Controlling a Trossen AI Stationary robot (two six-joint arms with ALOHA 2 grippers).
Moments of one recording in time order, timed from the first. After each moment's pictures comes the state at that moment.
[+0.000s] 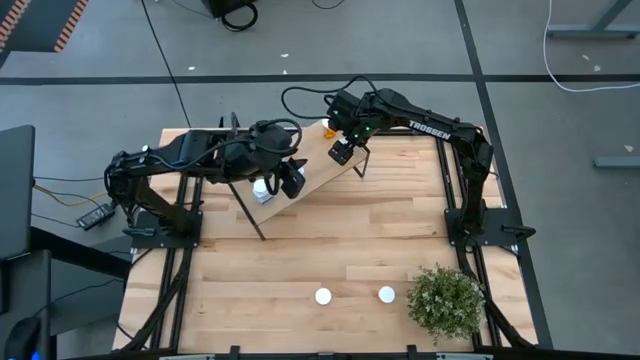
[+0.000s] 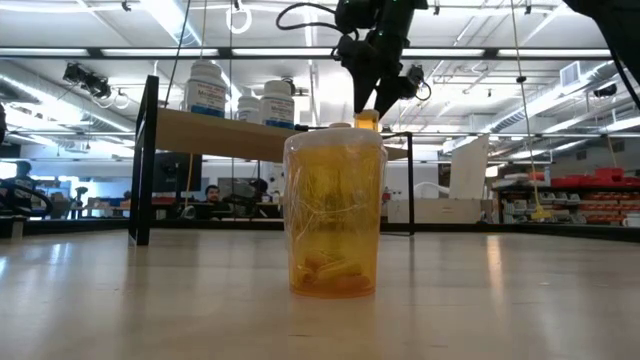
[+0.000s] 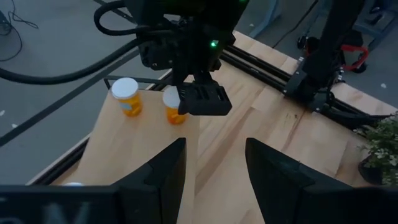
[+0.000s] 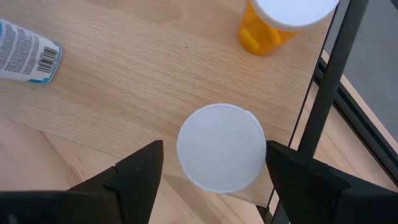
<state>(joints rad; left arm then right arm) -0.05 1.56 1.96 -1.06 -0.53 -0.51 -0.42 1.90 1.99 -1.28 0.04 0.26</state>
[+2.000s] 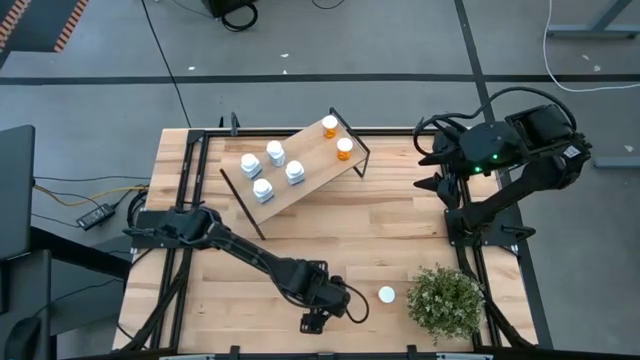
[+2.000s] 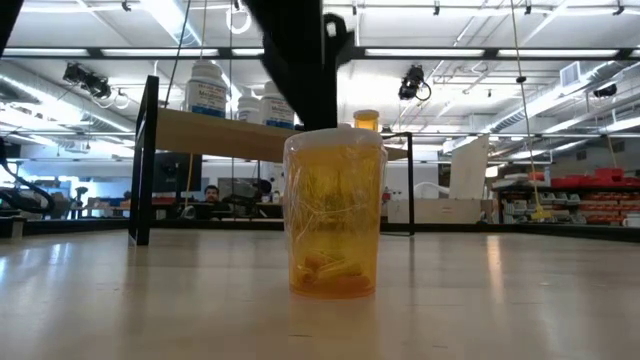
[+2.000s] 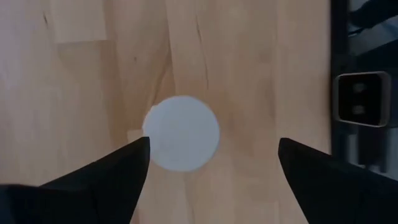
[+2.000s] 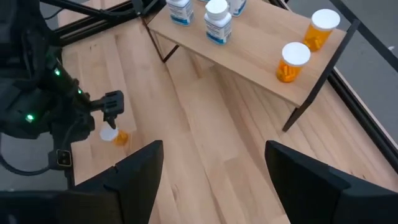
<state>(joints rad) -0.46 2.22 1.96 -0.98 0.00 -0.37 0.22 1.28 2.00 -1.57 0.27 0.52</state>
